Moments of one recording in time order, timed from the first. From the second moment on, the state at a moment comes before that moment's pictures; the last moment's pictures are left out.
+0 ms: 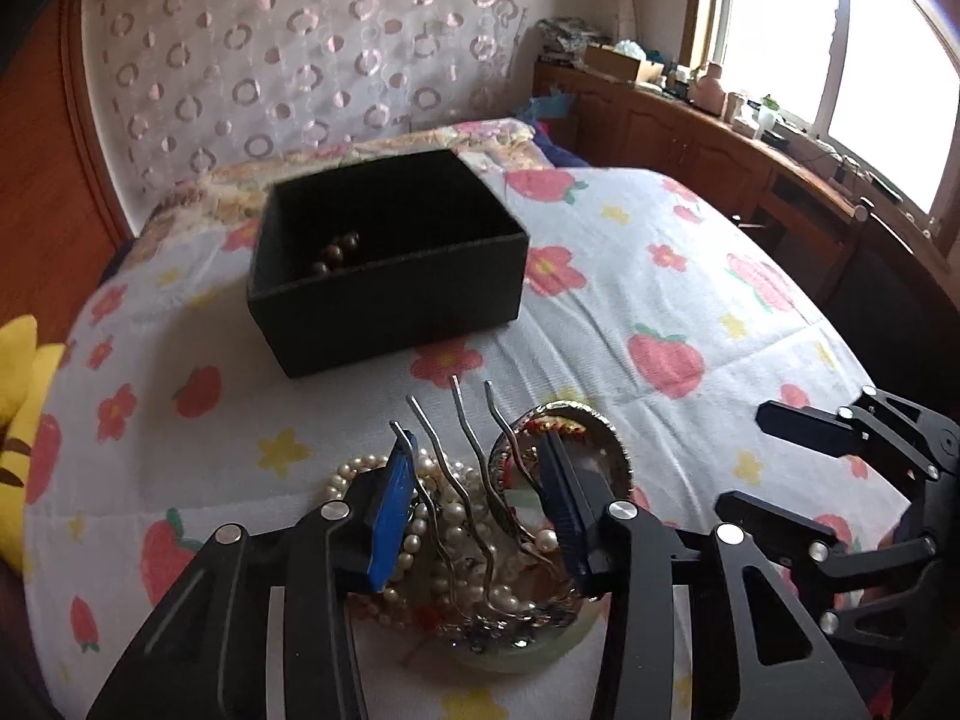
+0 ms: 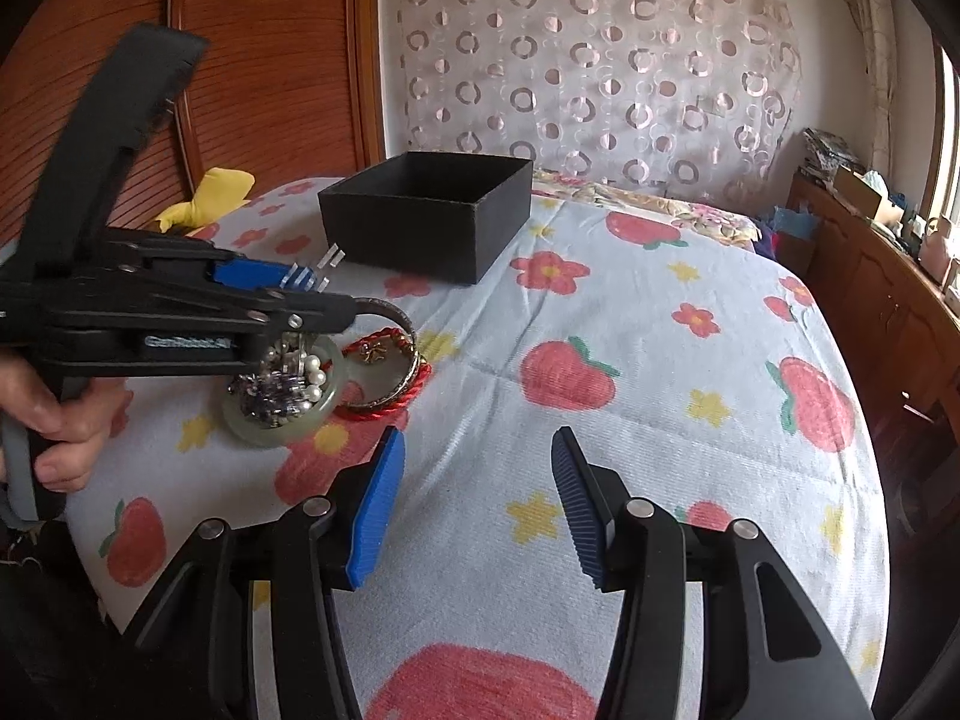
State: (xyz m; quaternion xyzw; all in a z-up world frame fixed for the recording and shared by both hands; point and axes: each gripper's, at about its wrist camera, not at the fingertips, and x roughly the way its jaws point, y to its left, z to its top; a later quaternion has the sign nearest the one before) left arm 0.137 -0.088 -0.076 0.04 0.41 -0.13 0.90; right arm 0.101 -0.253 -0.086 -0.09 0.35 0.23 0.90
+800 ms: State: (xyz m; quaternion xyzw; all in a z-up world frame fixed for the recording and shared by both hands) left arm 0.096 -0.056 -0.046 -0.02 0.35 -0.18 0.92; right arm 0.102 -0.244 -0.083 -0.11 0.35 0.24 0.90
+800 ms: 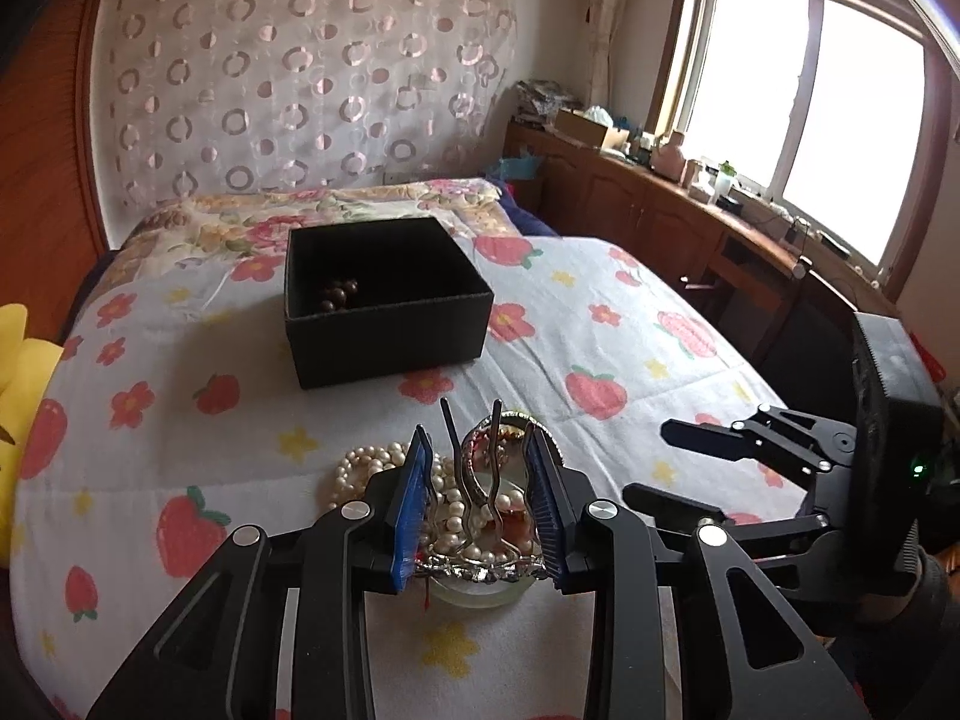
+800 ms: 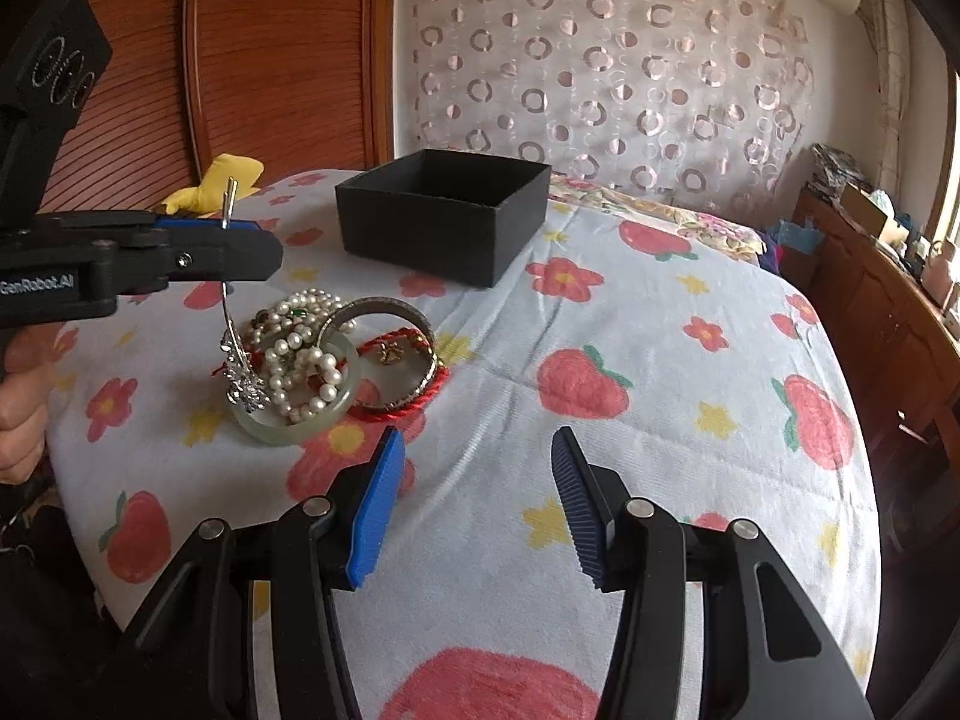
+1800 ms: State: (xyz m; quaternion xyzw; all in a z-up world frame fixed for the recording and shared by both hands) left arm 0.100 -0.023 -0.026 -0.03 0.32 -0.15 0.93; right arm 0.157 -0.202 -0.068 -0.12 0.36 0.28 0.88
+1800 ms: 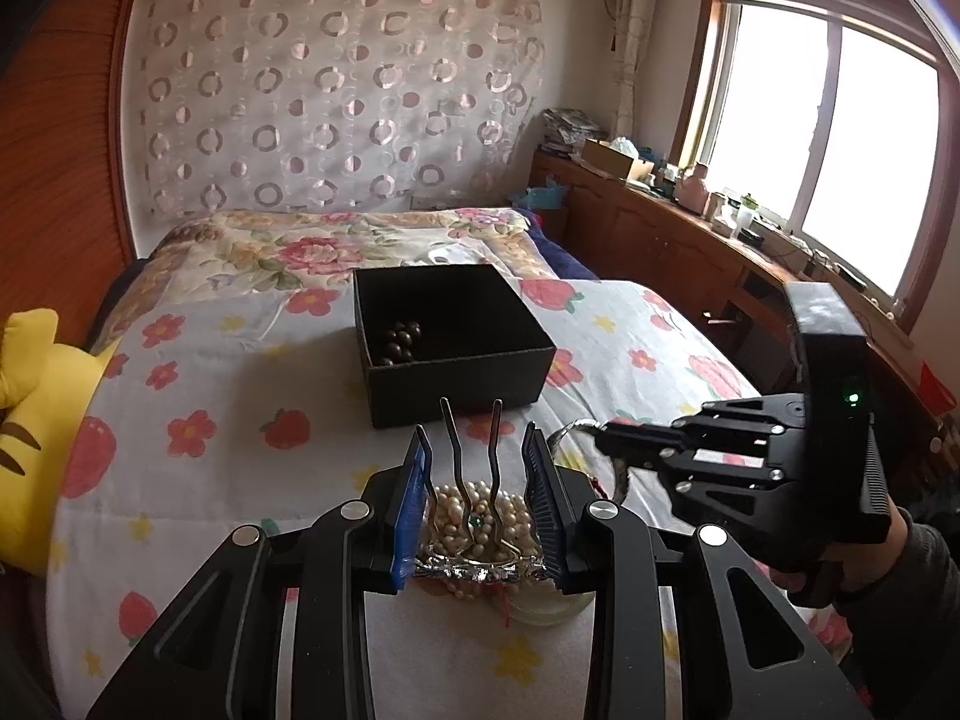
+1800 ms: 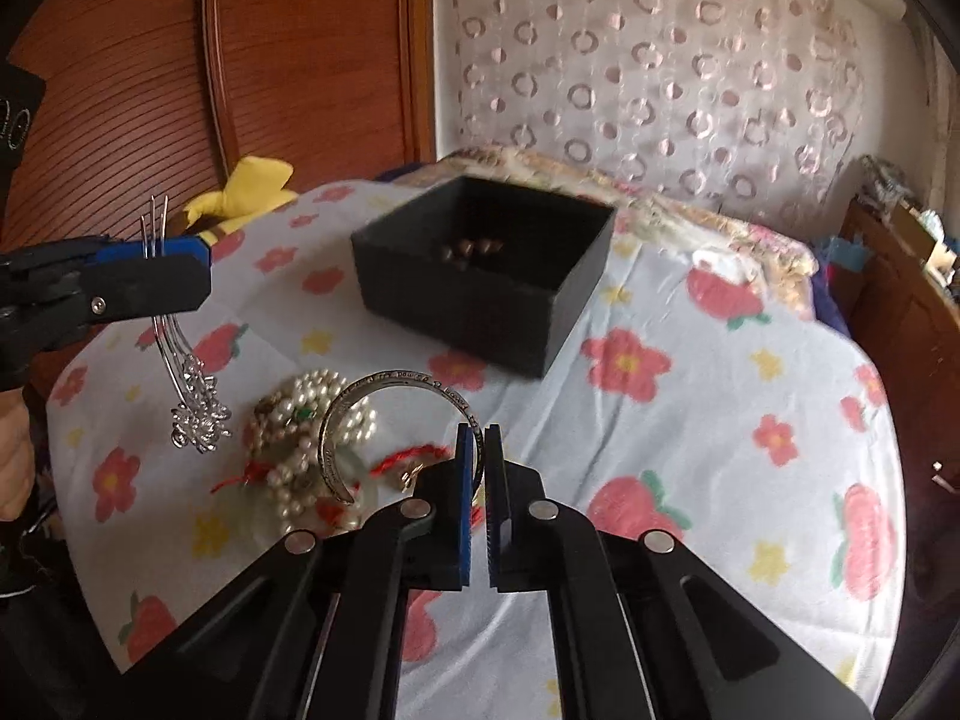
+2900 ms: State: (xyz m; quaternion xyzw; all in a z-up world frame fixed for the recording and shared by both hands) left arm 0.242 -0.033 -0.003 0.00 0.33 -0.10 0.94; right arm 0.237 -0.192 -0.033 -0.13 0.33 0.23 0.91
